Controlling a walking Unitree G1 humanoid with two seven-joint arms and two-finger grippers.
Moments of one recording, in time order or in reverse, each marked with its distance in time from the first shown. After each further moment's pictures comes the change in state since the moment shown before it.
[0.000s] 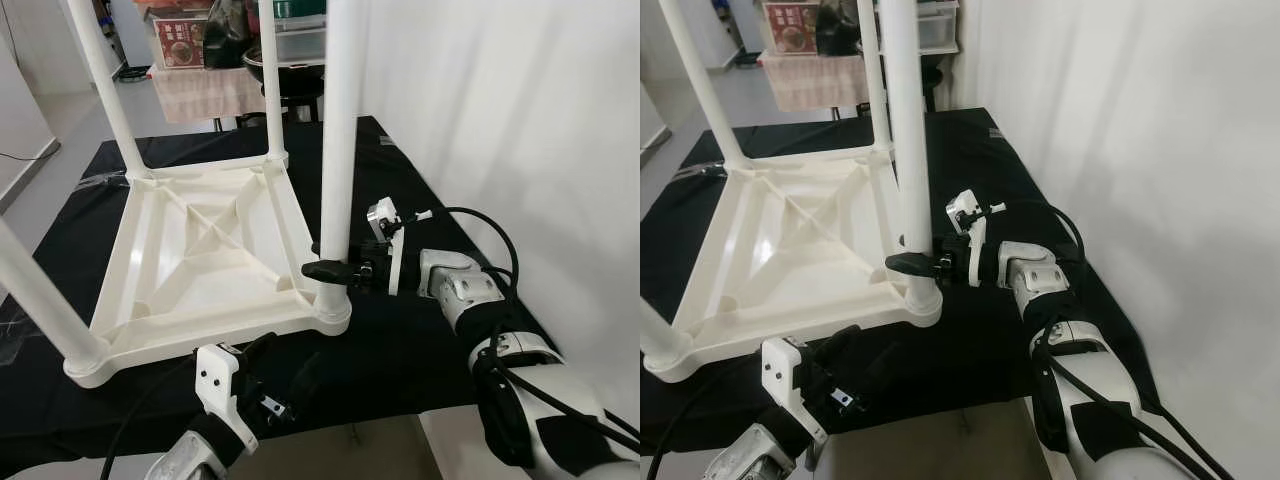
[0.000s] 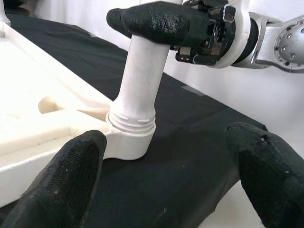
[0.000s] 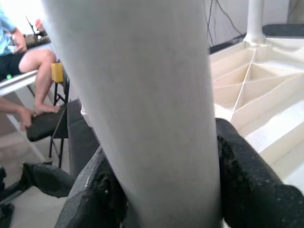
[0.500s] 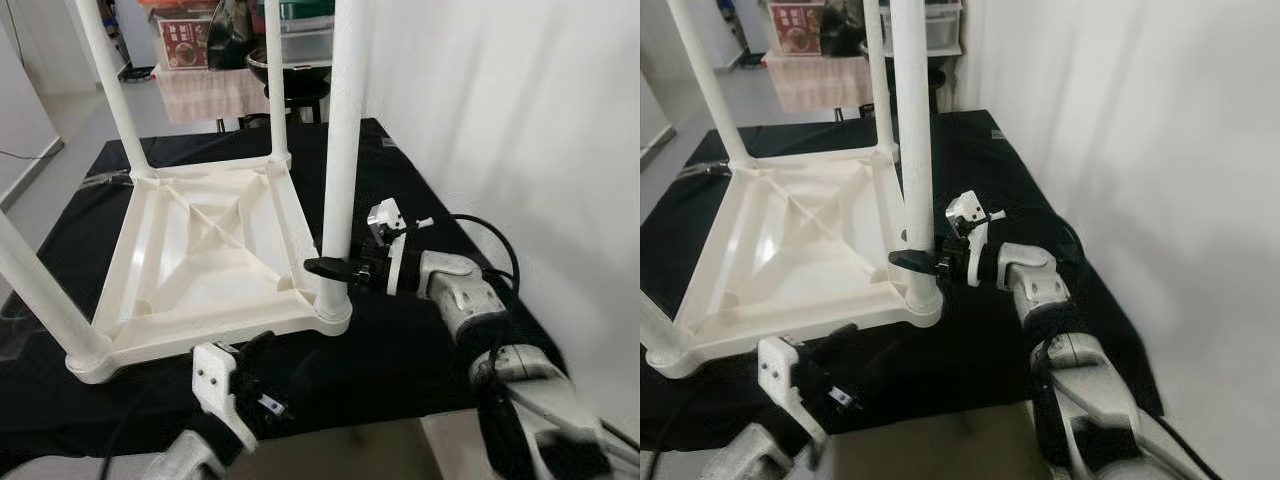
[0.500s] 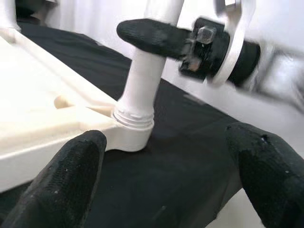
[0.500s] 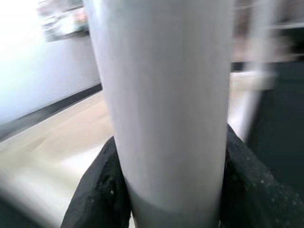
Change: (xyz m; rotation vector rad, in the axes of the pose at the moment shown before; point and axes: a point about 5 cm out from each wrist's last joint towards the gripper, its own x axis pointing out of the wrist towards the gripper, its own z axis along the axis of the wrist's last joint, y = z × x) left arm -0.006 0.003 -0.001 -0.027 -0.002 0.024; right arm 0.010 0.018 -0.034 -0.046 -0.109 -0.575
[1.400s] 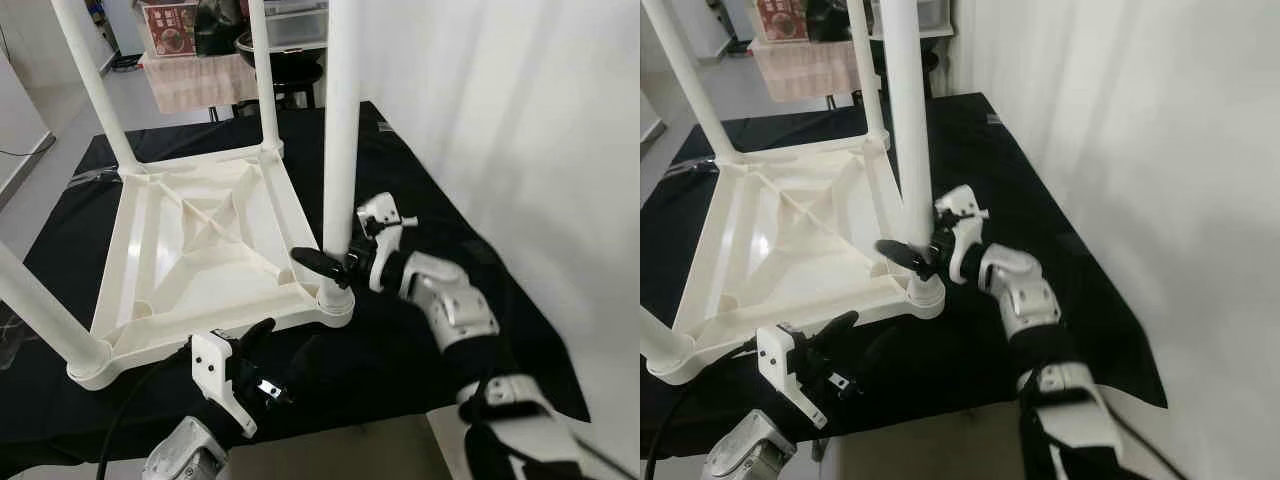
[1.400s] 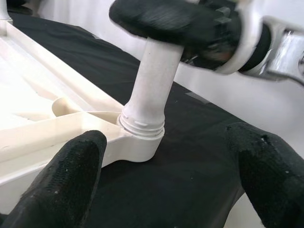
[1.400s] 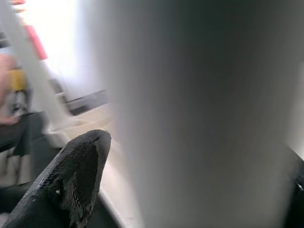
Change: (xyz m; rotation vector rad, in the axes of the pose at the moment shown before) left arm 0.006 0.002 0.004 -0.007 -0.013 -0.016; right arm 0.007 0.004 0.040 -0.048 0.035 0.429
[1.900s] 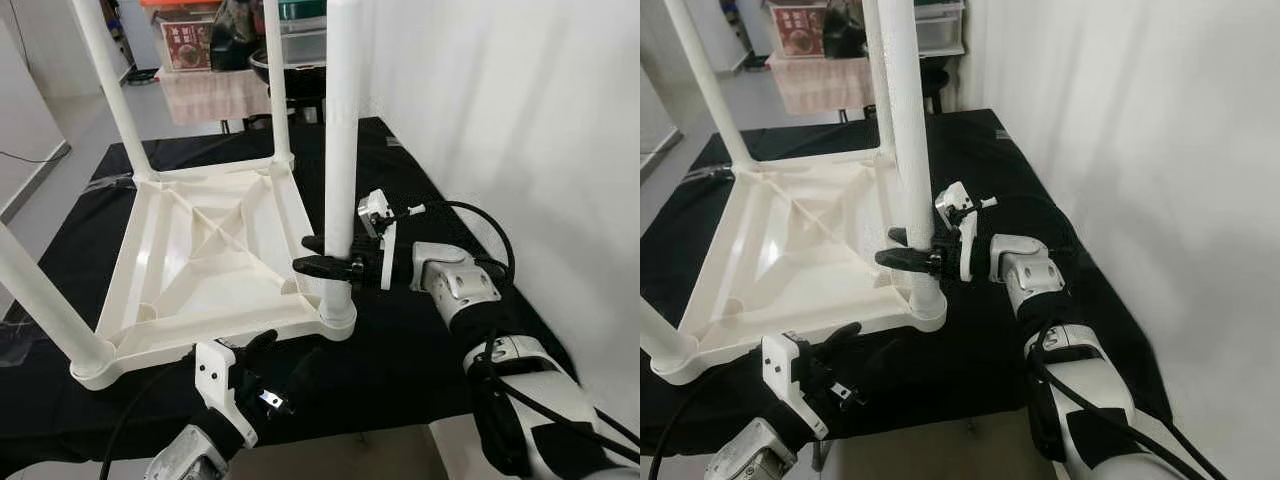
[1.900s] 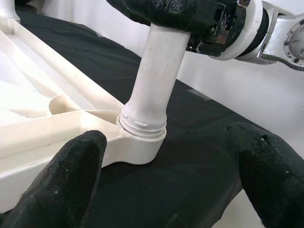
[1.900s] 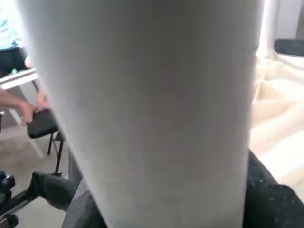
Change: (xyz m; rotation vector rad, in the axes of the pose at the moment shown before) left arm 0.001 0.000 -0.004 -0.012 0.012 0.001; right arm 0.003 -0.013 0.003 0.048 0.036 0.168
